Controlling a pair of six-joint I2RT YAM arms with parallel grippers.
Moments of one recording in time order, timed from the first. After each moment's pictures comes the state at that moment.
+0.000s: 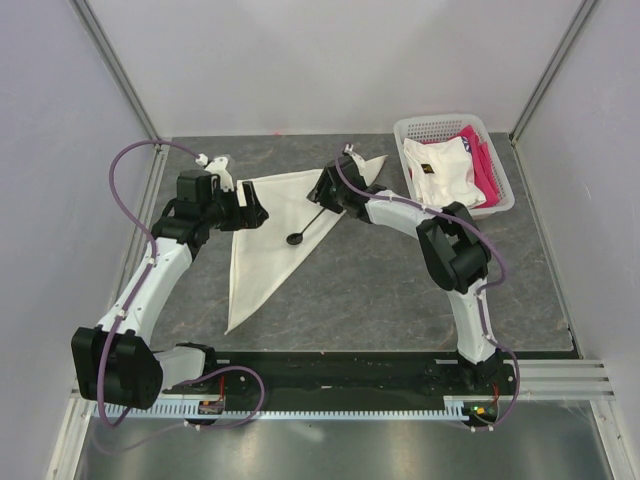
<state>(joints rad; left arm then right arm) -0.15 1.21 1.00 -0.41 0.25 -0.23 0.63 2.13 1.57 -0.05 0.10 0.92</state>
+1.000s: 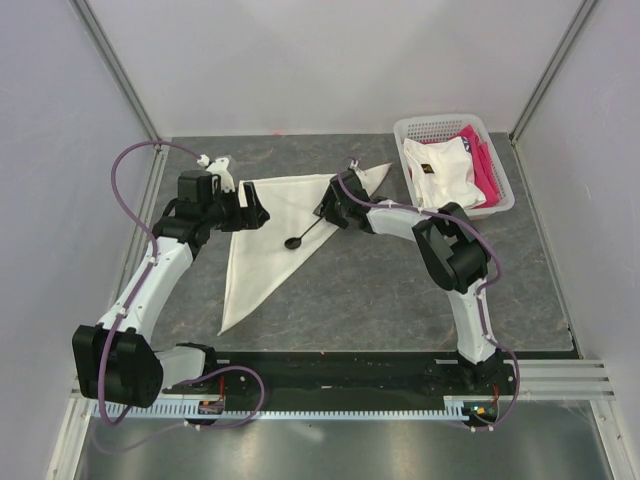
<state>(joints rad) -0.15 1.22 0.99 -0.41 0.26 -0.23 0.60 2.17 1.47 -0.02 0.08 0.93</state>
